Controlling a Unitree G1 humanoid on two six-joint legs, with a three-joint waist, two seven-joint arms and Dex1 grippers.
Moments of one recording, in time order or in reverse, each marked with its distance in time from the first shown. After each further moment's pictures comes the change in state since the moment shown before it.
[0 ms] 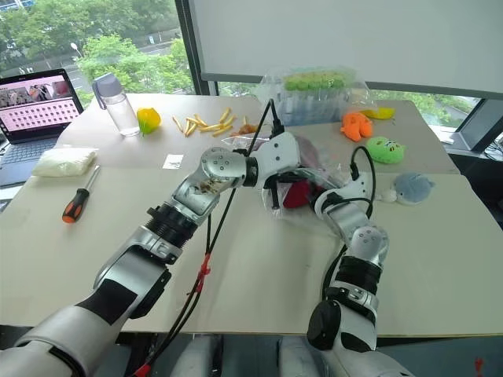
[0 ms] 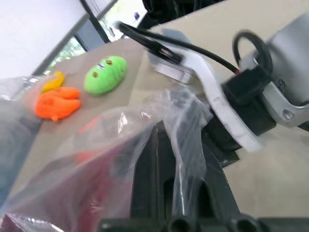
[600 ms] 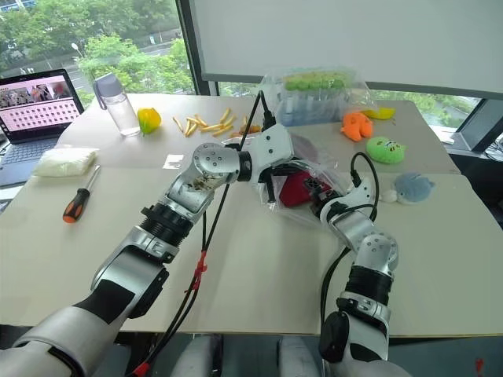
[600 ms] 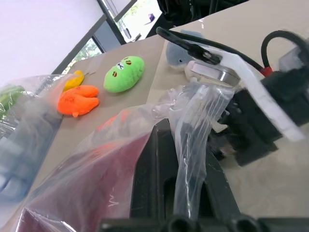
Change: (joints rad) left arm 0.009 -0.011 0.017 -0.009 0.020 0.006 0.009; right arm 0.116 -0.053 0.152 -0.180 0.019 0.151 0.017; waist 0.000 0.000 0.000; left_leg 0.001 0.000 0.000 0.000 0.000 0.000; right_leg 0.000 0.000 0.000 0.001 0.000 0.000
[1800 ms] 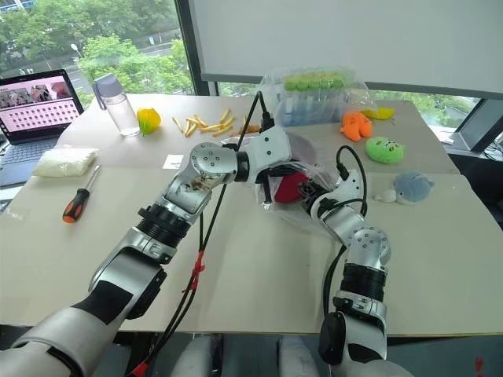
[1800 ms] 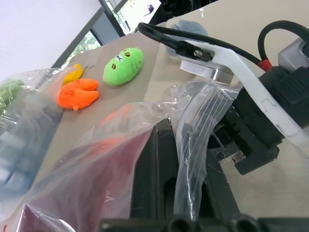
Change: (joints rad) left arm 0.012 0.016 0.002 -0.044 0.034 0.034 -0.013; right arm -0.036 -0.003 0.083 0.022 -0.006 -0.082 0.002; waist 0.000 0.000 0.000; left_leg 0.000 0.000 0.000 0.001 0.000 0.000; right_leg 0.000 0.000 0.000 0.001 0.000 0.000
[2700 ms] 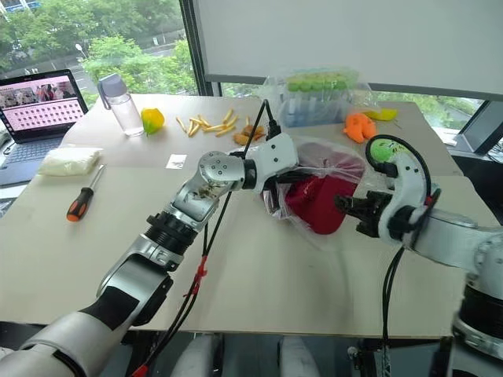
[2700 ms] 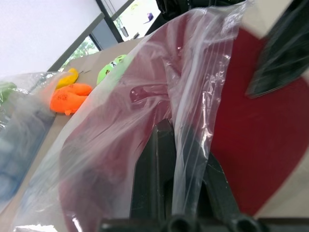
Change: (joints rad) left arm 0.043 -0.050 0.000 -0.019 0.000 0.008 0.020; right arm 0.276 -0.770 0.027 -0.469 0.673 0.515 -0.048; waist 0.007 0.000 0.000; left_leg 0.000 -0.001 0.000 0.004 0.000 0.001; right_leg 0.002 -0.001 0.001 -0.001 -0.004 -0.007
